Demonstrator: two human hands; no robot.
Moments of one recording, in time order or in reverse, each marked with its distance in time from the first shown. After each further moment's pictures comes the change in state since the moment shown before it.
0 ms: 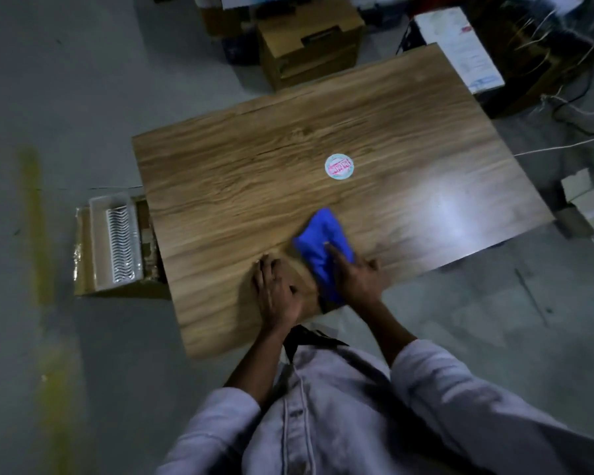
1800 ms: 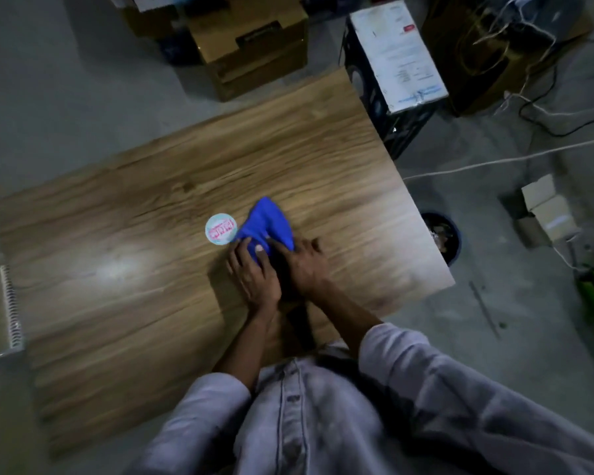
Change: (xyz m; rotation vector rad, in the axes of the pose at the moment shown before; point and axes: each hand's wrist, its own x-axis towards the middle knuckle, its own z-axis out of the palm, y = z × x) left_hand 0.142 0.289 0.101 -0.338 0.481 -0.091; right_hand 0.188 0.198 -0.080 -0.038 -0.175 -0.194
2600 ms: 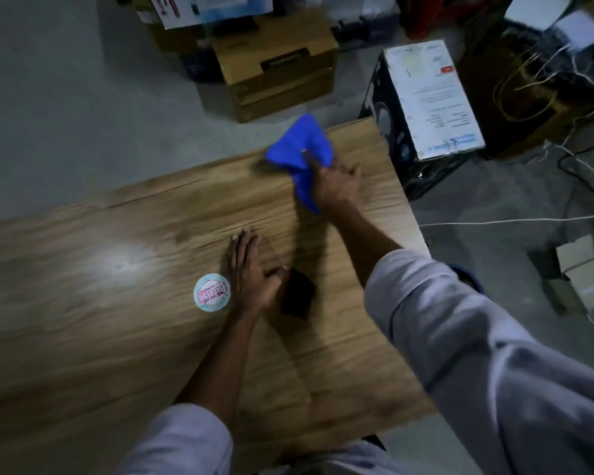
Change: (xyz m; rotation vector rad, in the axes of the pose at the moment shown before) left_hand 0.131 0.027 0.063 0.076 -0.349 0.081; right_hand 0.282 0.122 -0.068 -0.113 -0.074 0.242
